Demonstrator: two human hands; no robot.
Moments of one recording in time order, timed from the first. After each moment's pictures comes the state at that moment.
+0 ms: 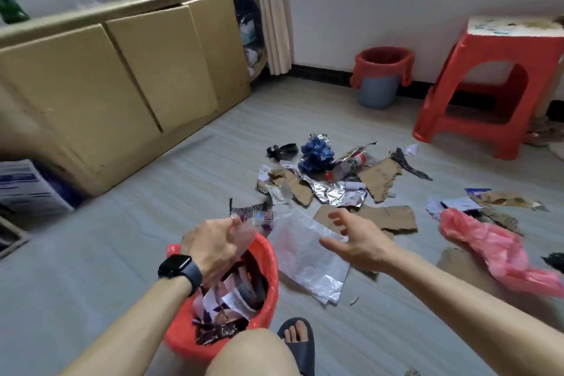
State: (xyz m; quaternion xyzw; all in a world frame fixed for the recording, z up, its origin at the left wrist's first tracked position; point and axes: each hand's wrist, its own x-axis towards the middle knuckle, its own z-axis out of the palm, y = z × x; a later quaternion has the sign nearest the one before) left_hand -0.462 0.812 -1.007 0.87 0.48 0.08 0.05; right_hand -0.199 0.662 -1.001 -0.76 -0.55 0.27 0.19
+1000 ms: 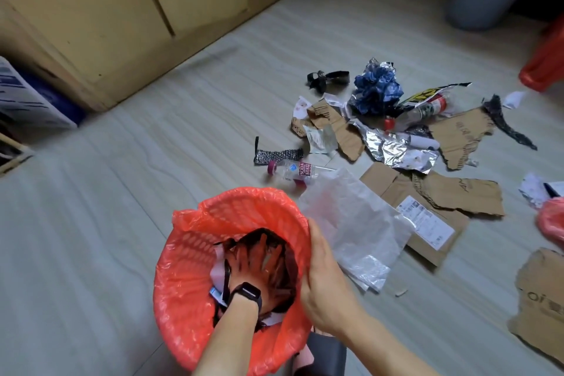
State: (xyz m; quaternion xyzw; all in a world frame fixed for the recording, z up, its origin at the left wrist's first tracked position) left_hand -0.496 0.824 -1.282 0.80 0.52 -0.29 0.09; right_hand -0.339 0.749 -1.173 -0.70 -0.55 0.37 0.27
